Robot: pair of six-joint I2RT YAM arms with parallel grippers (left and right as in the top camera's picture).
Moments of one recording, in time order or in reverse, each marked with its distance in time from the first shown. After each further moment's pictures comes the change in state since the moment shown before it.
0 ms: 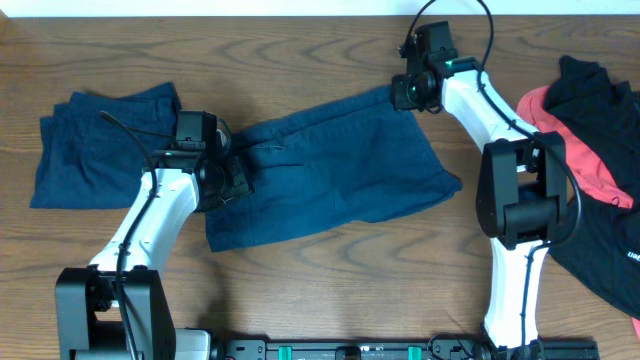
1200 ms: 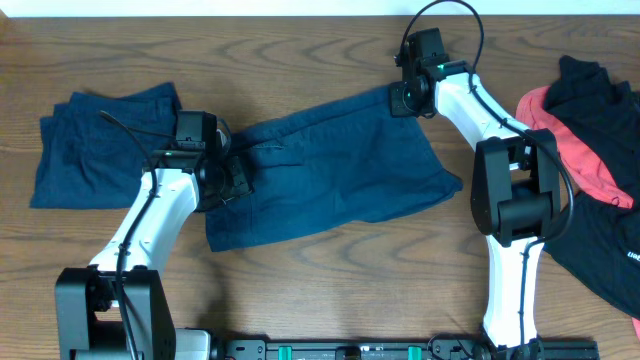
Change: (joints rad) left arm 0.000 0.000 0.000 0.000 0.000 -0.003; right arm 0.013 0.032 0.000 -0.021 0.048 0.003
